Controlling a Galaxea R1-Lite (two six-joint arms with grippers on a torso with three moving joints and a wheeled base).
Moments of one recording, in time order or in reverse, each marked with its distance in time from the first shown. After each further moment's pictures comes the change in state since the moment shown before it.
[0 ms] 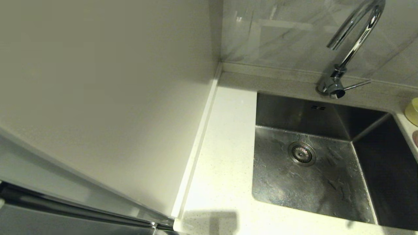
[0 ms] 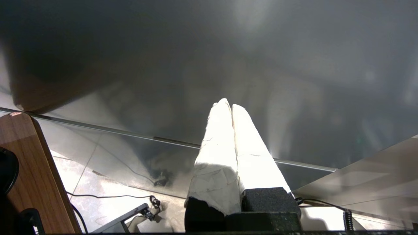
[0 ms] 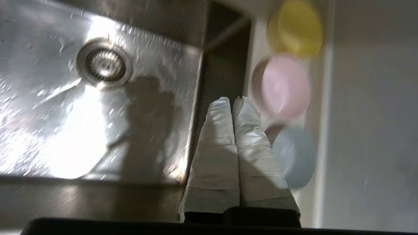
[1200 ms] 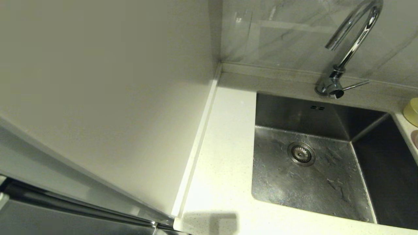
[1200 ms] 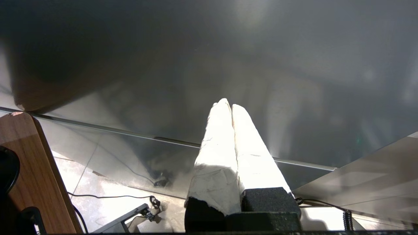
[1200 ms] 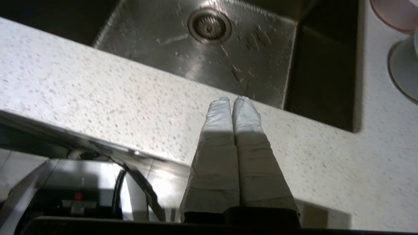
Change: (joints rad) left arm 0.000 0.000 0.000 0.000 0.000 0.000; right arm 0.195 -1.029 0.849 -0.038 0.168 0.162
